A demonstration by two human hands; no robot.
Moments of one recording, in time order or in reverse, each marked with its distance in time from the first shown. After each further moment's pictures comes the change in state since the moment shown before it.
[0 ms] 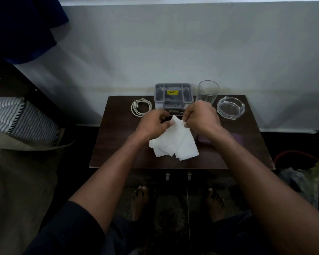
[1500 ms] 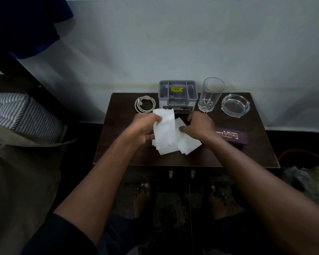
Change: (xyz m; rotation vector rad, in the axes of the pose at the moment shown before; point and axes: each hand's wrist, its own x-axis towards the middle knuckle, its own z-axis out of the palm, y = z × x) left_hand -0.028 0.005 -0.025 -0.820 0.031 -0.630; right_hand 0.008 0.015 0.046 -0.094 -0.098 0.084
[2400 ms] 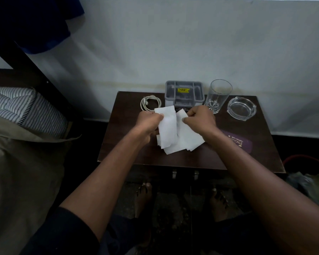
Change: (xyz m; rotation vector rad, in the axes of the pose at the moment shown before) left_hand 0.014 -0.005 -0.003 -0.010 0.063 0.114; right_hand -0.002 -0.025 -0.006 0.318 0.109 0.047
